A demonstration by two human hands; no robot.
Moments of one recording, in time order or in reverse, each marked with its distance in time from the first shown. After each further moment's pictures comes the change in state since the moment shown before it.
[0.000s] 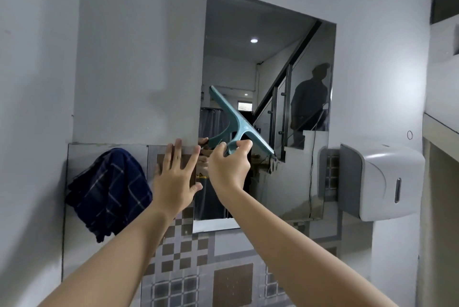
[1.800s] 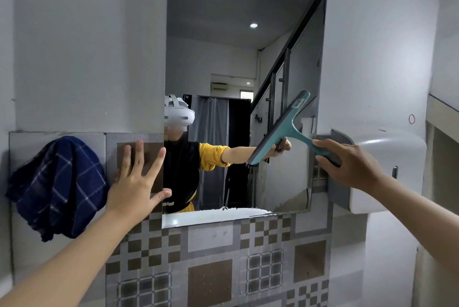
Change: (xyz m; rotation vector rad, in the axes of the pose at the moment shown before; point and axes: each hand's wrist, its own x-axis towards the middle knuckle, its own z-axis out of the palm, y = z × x) left_hand -0.022 -0.009 0.028 0.046 -0.019 0.021; right_hand 0.191 0.097 -0.284 -0.956 -0.344 -0.953
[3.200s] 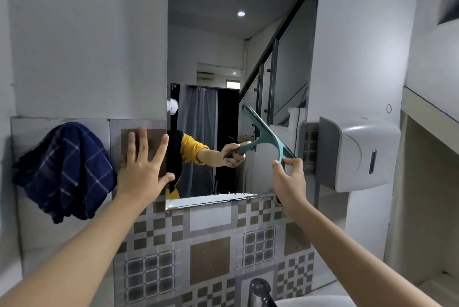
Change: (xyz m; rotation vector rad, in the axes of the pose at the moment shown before) left_hand -0.002 0.009 0.000 0.004 0.004 -0.035; right_hand -0.011 -0.172 0.055 0.819 0.182 1.132
